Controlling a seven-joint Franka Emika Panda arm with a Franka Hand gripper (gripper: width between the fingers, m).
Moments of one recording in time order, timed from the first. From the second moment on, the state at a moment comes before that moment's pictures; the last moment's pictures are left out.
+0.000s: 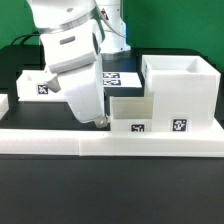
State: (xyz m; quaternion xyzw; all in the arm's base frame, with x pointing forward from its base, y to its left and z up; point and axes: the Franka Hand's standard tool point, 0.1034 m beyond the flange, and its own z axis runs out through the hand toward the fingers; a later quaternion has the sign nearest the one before) arm 0.581 -0.022 0.029 -0.70 -0.69 -0.06 0.16
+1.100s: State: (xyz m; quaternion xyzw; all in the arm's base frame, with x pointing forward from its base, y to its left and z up) arm 0.591 0.020 0.024 -0.69 -0.71 -0.05 0.15
